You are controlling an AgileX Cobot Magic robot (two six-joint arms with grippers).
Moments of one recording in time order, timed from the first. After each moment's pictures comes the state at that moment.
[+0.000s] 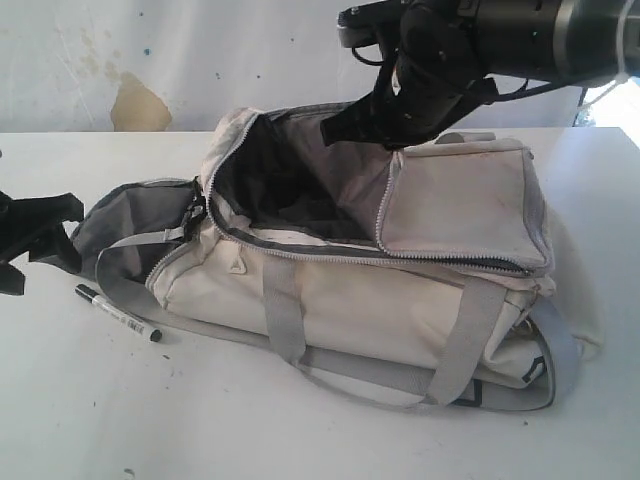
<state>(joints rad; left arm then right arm) -0.04 1.57 -0.95 -0.37 0.72 0.00 0.55 1.84 -1.52 -0.44 0.71 0.48</state>
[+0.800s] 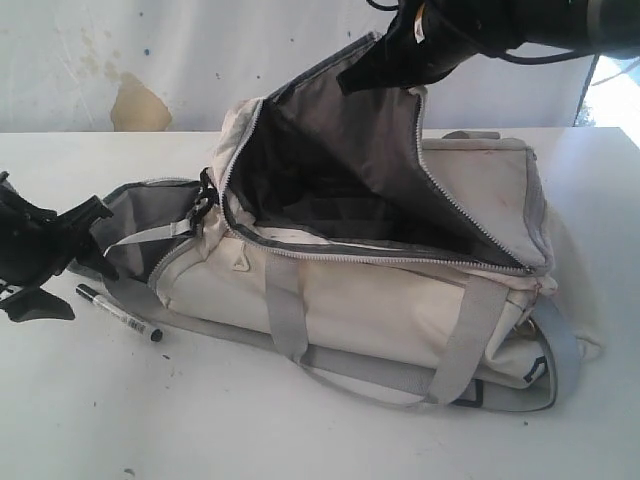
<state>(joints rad) -0.04 1.76 -0.96 -0.61 0.61 -0.19 0.48 1.84 -1.59 -0.52 0.50 0.32</state>
